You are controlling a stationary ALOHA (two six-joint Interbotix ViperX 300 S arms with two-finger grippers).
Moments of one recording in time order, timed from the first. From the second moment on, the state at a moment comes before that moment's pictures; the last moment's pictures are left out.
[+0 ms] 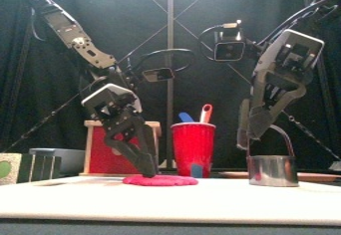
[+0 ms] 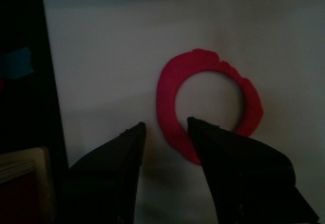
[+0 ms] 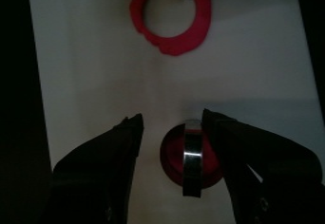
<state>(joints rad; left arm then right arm) -0.02 0.20 0.65 -0.38 0.10 0.53 0.14 -0.09 0.81 -0.07 0.17 0.38</state>
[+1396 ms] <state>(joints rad) -0.04 0.01 0.62 -0.34 0.18 0.54 0.13 -0.08 0.81 -0.06 0.17 0.38</state>
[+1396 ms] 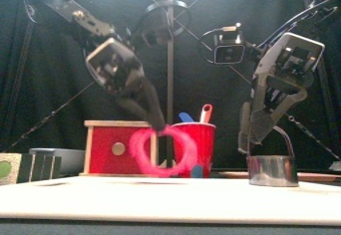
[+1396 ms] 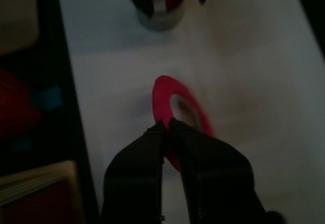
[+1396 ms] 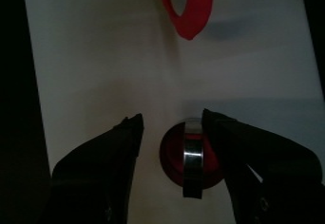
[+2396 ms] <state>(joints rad) 0.40 -0.94 1.13 -0.35 0.14 0.54 0.13 -0.05 0.81 -0.07 0.17 0.38</state>
